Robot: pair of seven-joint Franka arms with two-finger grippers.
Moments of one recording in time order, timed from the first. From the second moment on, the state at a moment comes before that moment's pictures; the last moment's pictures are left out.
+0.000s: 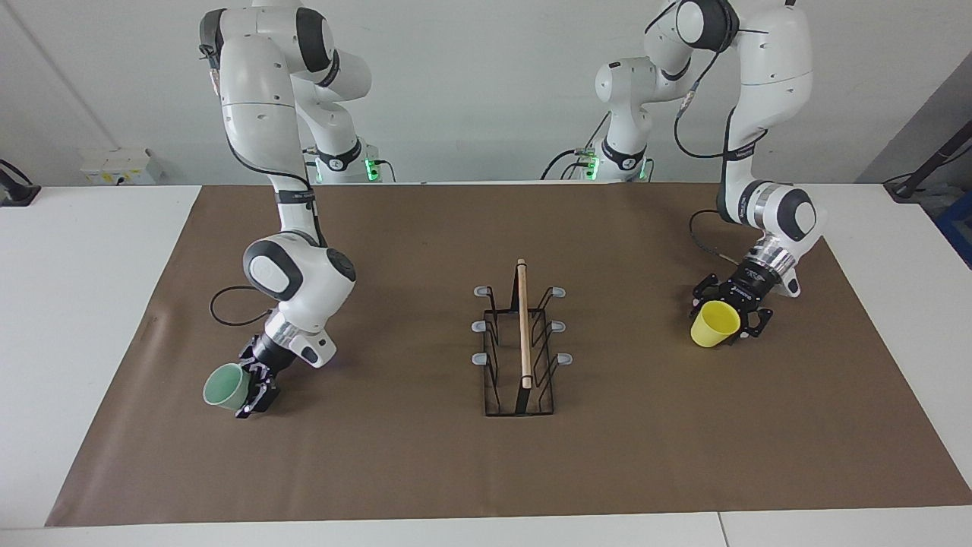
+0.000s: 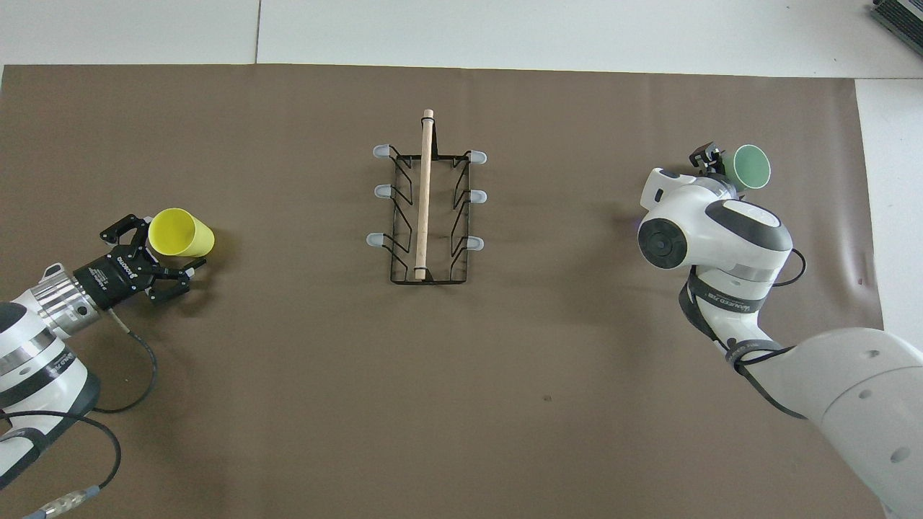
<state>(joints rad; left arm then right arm) 0.05 0.36 0.28 -2.22 -1.69 2.02 -0.53 0.07 0.55 -0.03 -1.84 -1.43 2.42 -0.76</state>
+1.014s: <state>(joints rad) 0.03 0.35 0.29 -2.08 -1.47 2.03 -0.48 0.08 0.51 -0.01 -1.80 -1.25 2.39 -0.76</state>
